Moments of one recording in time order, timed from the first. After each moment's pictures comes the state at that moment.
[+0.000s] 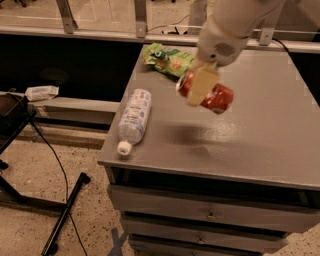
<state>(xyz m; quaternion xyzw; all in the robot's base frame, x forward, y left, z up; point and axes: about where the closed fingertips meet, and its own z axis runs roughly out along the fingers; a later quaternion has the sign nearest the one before) 0.552 -0.090 0.941 -0.65 0.74 0.05 0.17</state>
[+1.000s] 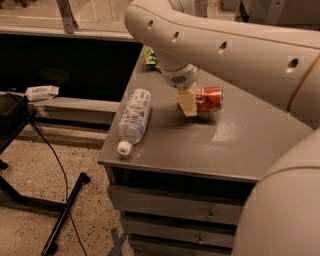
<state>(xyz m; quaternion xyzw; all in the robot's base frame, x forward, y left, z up) 0.618 -0.097 0.852 -0.65 0.73 -0.20 -0.03</state>
